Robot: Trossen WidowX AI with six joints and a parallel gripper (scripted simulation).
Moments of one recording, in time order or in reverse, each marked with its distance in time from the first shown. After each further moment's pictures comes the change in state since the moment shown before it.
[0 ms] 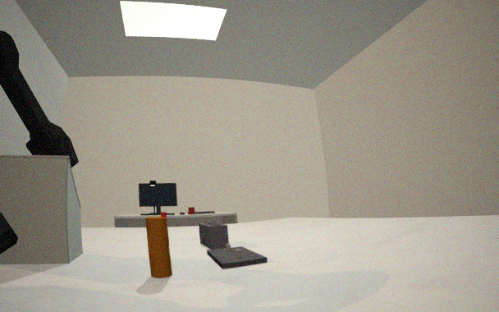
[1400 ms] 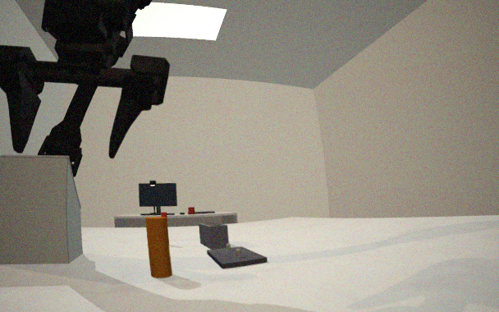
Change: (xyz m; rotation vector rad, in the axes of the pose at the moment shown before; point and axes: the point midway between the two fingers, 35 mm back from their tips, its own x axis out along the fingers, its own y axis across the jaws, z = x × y) arm 0.057 0.044 -0.132 -1.311 0.068 -1.277
